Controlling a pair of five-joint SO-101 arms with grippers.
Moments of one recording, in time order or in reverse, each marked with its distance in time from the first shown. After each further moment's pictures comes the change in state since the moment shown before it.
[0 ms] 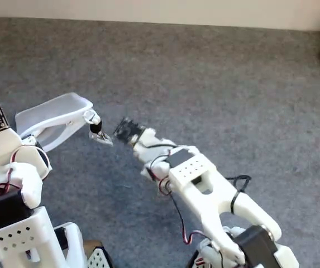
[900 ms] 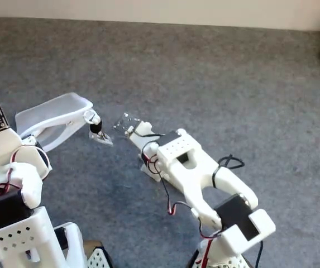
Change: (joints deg) left arm 0.0 0.0 0.0 0.0 0.0; right arm 0.8 19.5 -16.1 12.2 0.1
